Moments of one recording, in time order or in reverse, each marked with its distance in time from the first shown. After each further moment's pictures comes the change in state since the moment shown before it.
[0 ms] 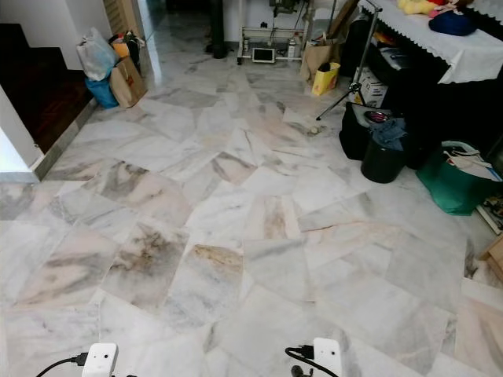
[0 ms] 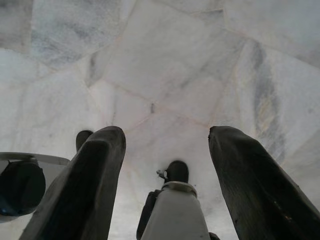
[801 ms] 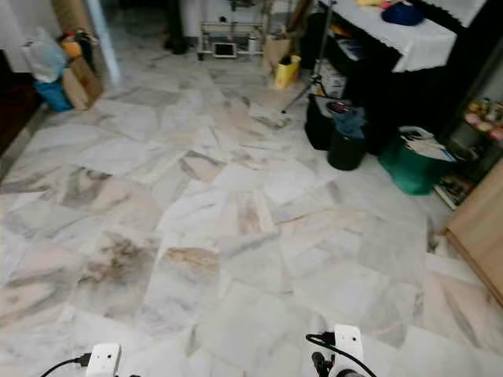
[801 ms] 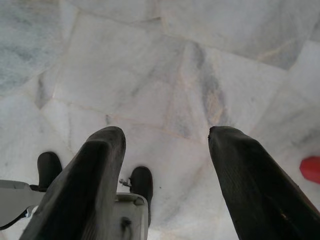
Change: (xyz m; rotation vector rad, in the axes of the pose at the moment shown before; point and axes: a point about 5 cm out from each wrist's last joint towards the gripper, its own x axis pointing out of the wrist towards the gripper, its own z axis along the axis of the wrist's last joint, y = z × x) left arm 0.000 -0.006 -0.003 -0.013 0.004 0.000; right arm -0.003 -0.036 0.029 -0.014 -0.033 -0.052
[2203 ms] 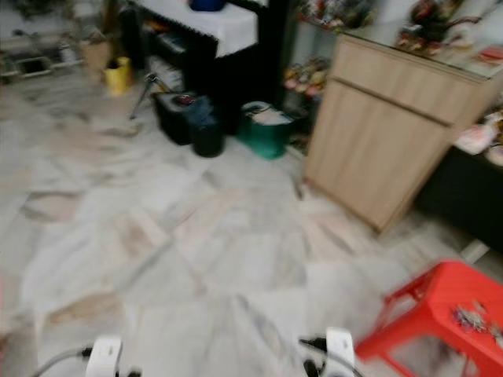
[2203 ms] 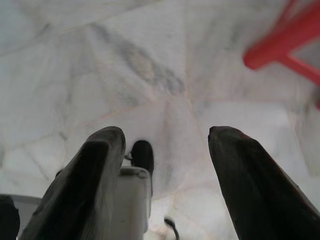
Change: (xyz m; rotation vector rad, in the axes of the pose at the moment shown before) left arm 0.001 -0.001 0.005 0.041 -0.009 -0.014; right arm 0.002 0.016 -0.010 0.028 0.036 0.017
